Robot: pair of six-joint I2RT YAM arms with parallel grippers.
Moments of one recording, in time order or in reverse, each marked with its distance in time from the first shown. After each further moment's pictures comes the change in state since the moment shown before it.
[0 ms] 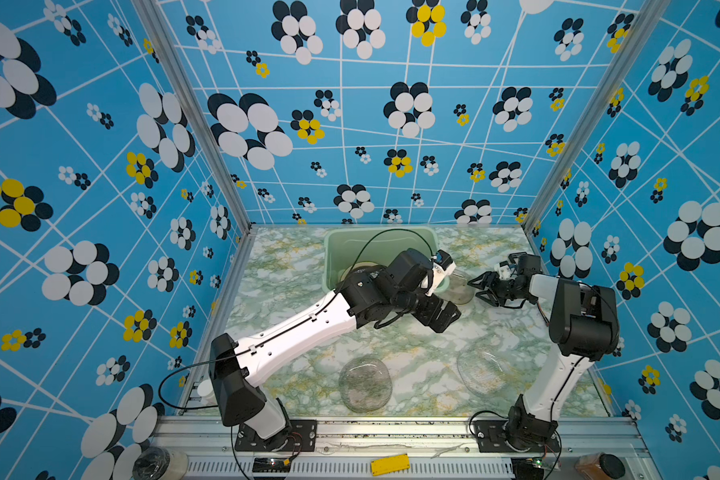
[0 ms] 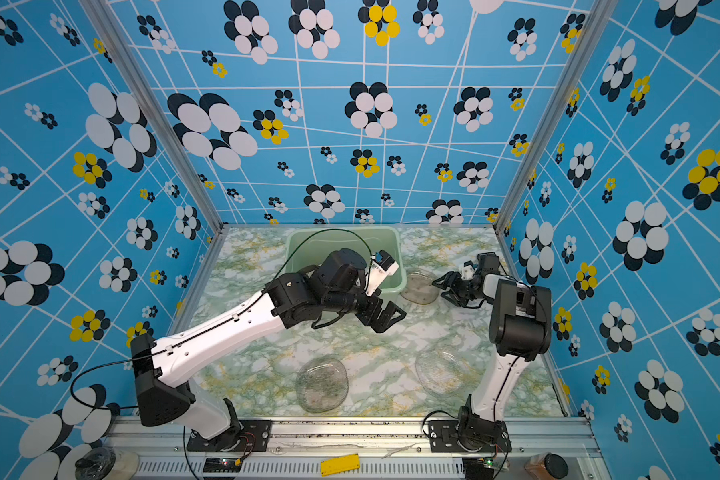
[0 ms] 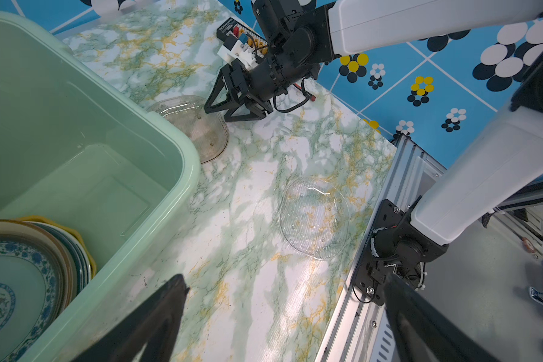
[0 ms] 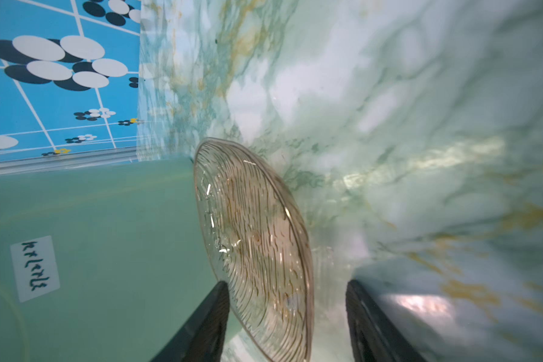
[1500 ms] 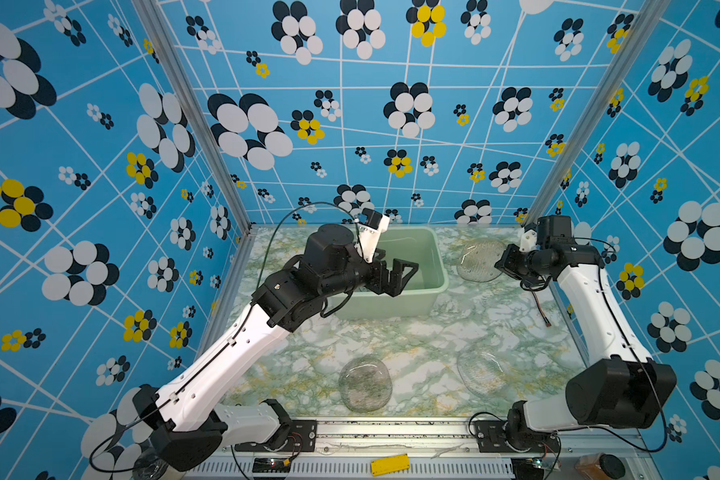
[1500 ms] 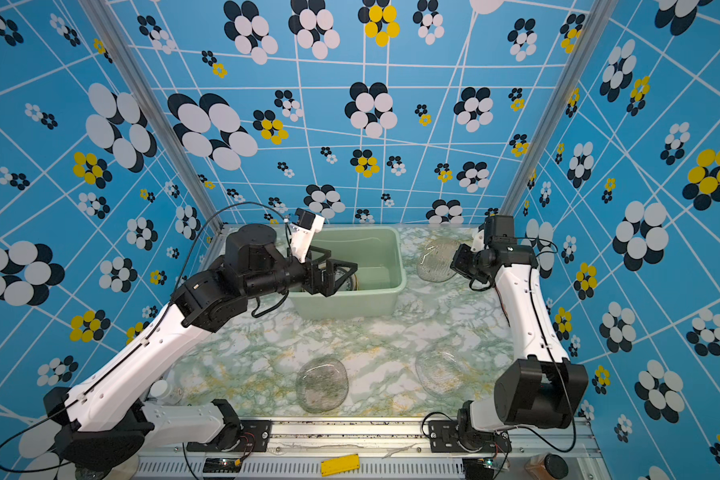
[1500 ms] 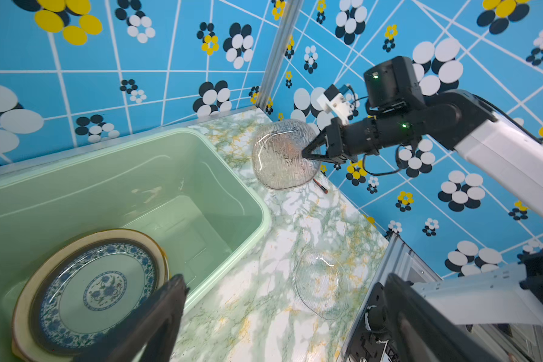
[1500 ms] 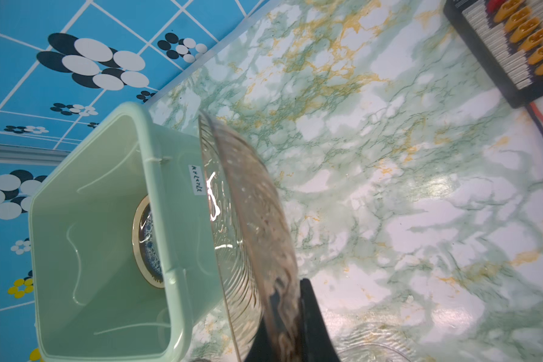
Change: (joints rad) left arm 0.280 -0.336 -0.069 0.048 0.032 -0.135; right arm 0.172 -0.550 0.332 -0.666 0.509 -0.023
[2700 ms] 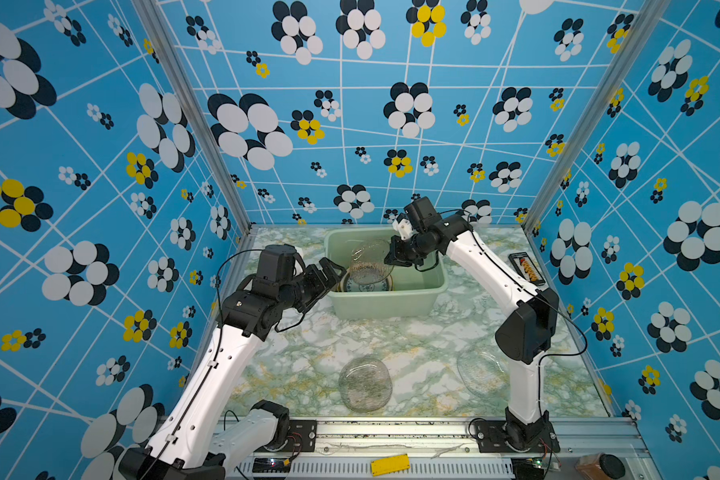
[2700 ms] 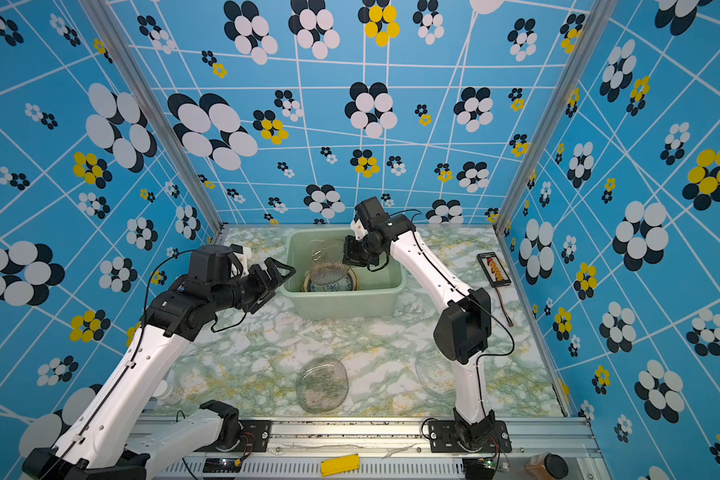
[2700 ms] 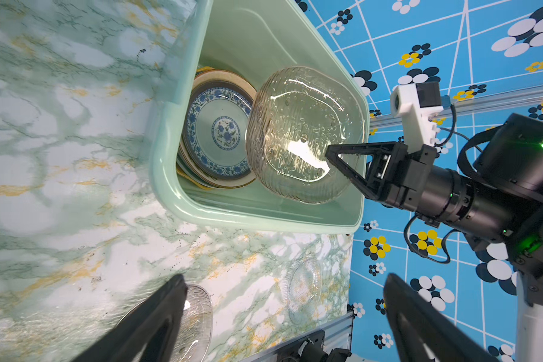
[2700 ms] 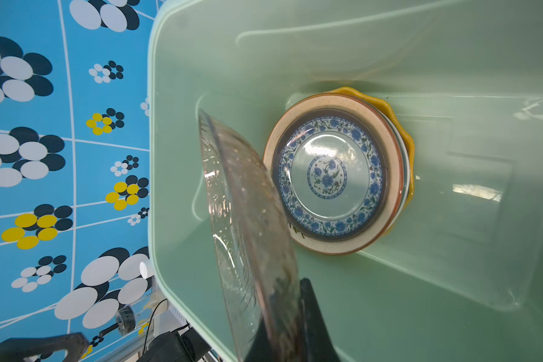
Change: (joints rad) left arm 0.427 -0.185 -0.331 -0.184 0.104 -0.548; right arm 0.611 0.633 0.605 -0.022 -0.109 0.161
